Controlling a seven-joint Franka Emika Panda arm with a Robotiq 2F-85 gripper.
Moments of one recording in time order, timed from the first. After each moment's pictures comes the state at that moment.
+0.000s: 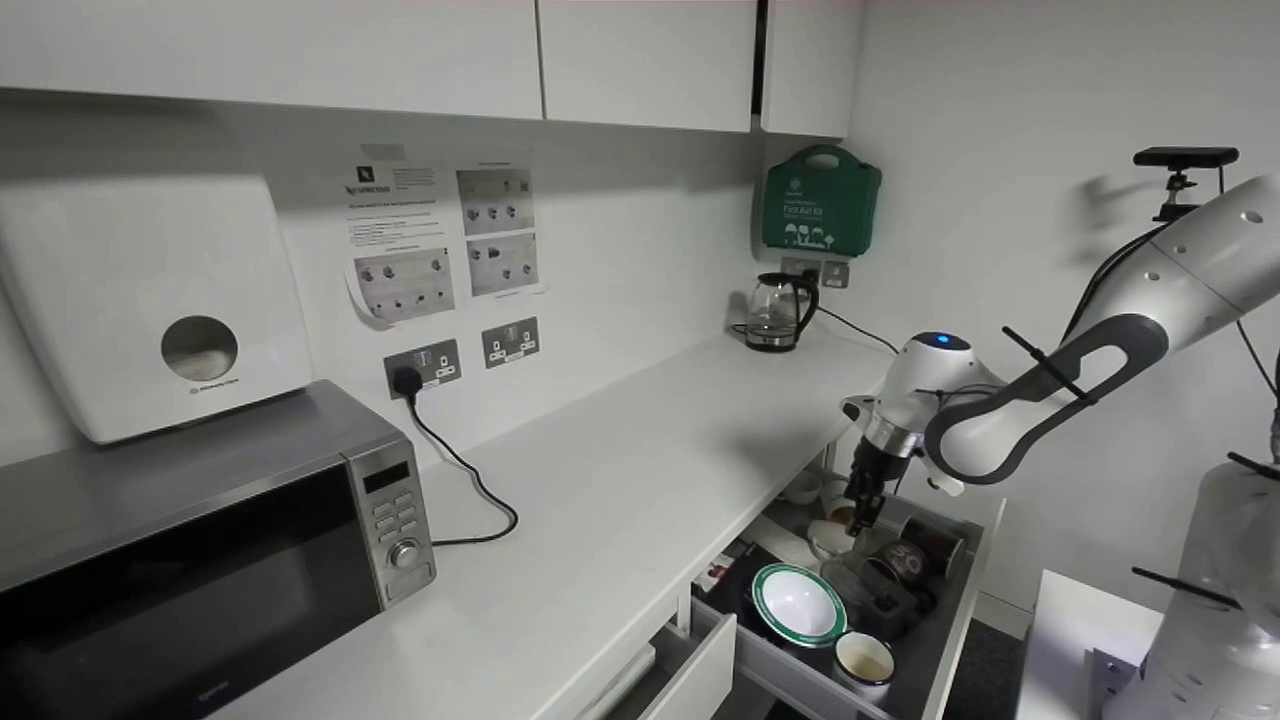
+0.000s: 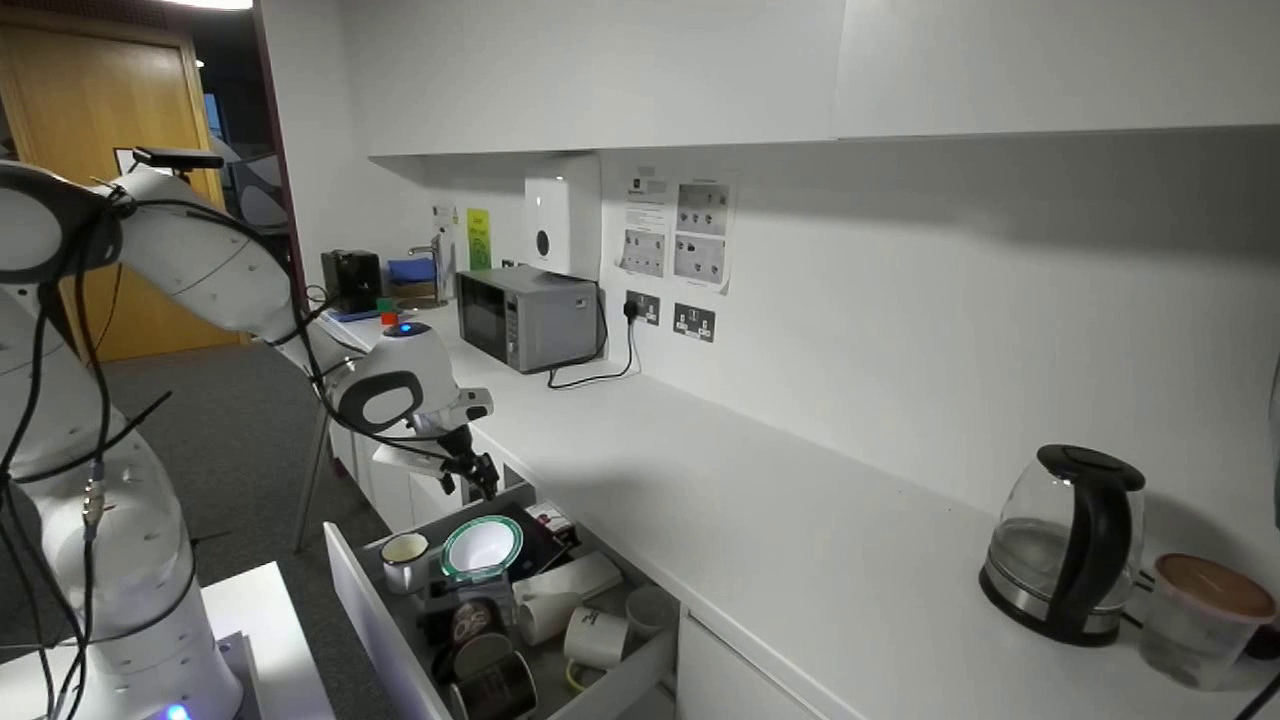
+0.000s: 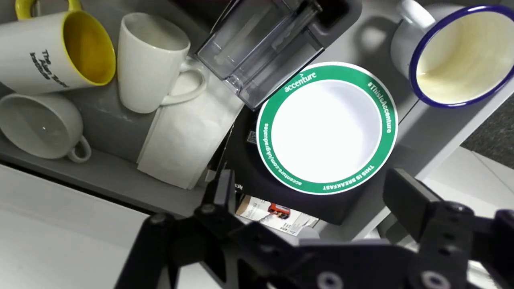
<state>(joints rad) 0.09 -0.26 -0.07 -2.78 -0.02 2.78 -0.40</state>
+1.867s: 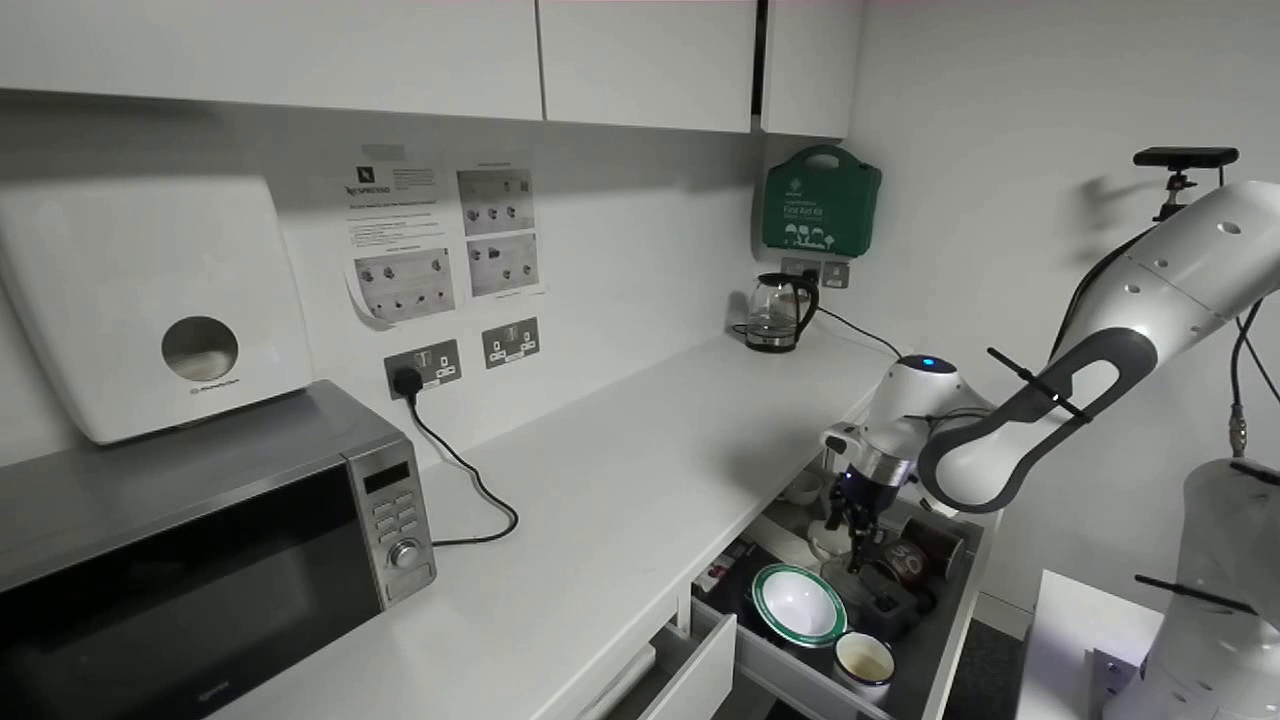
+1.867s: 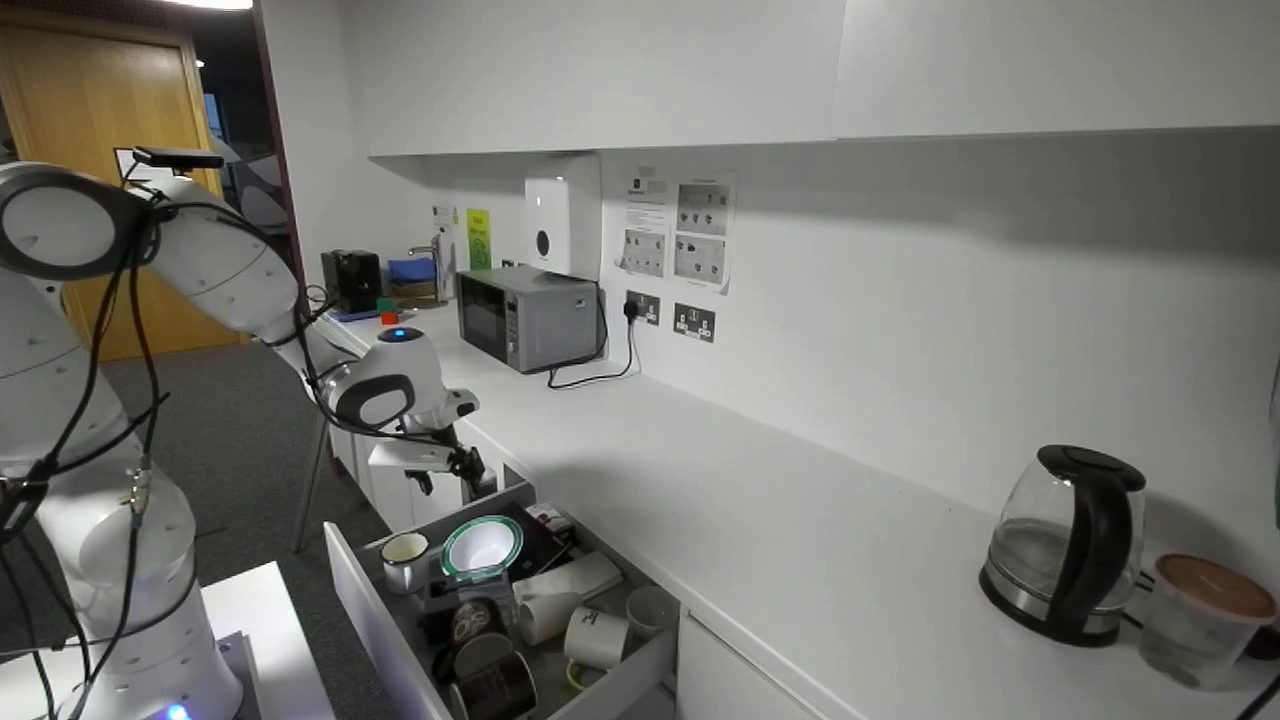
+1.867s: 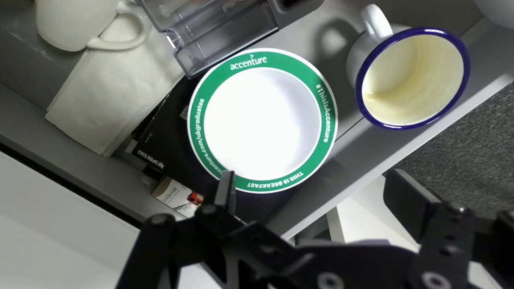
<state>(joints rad) 0.23 -0.20 -0.07 -2.77 0.06 2.80 -0.61</state>
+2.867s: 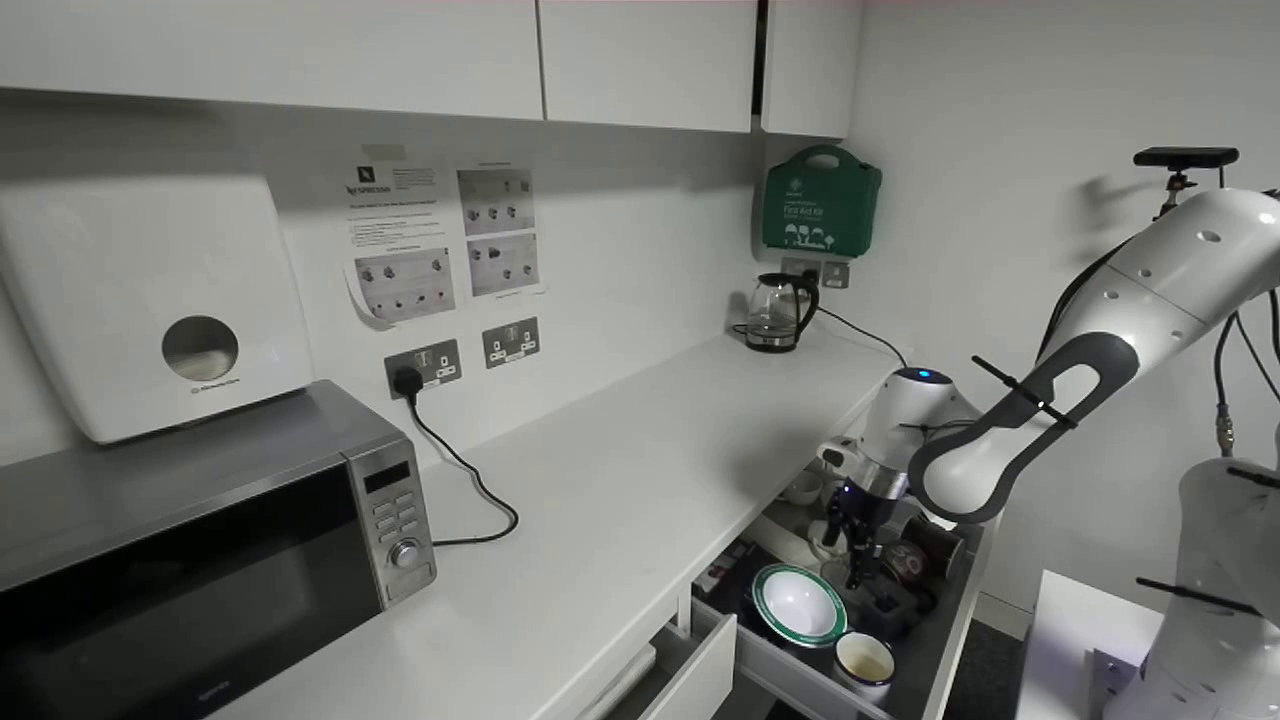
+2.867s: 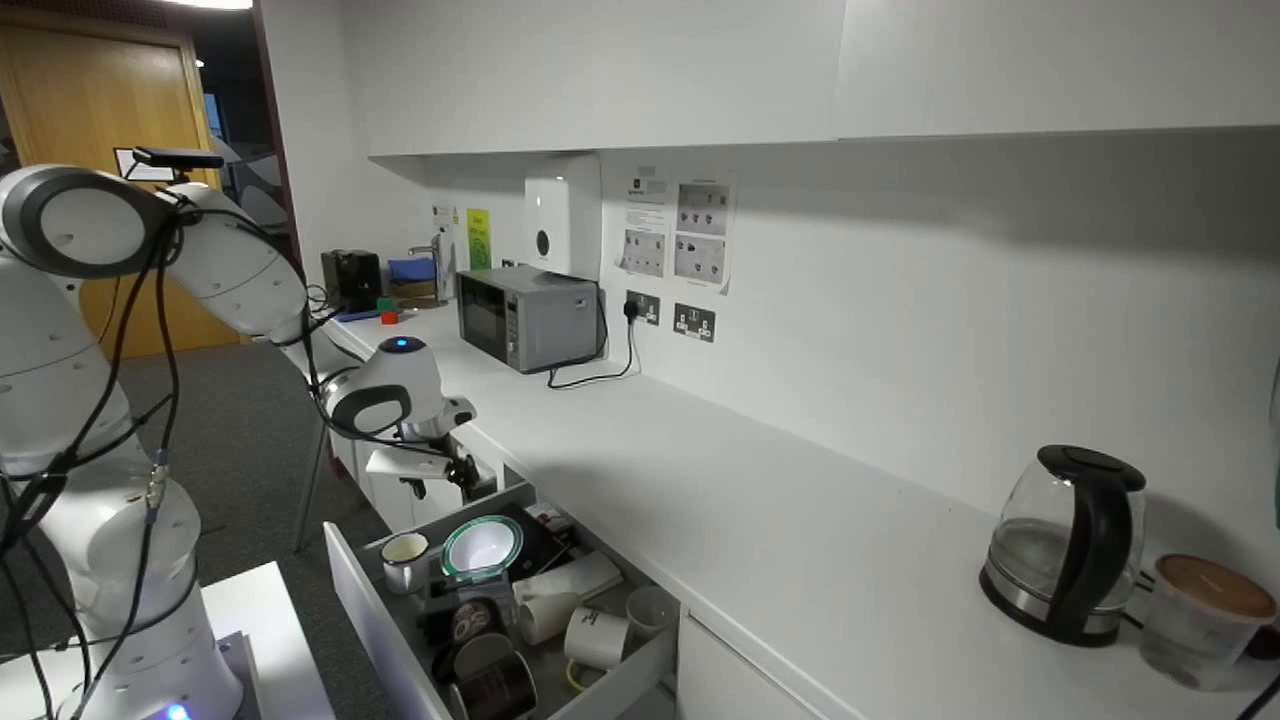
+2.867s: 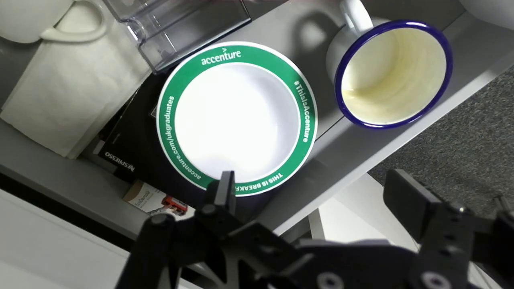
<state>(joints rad) 0.28 -0.15 -0.07 -2.77 0.20 2.83 -0.71</state>
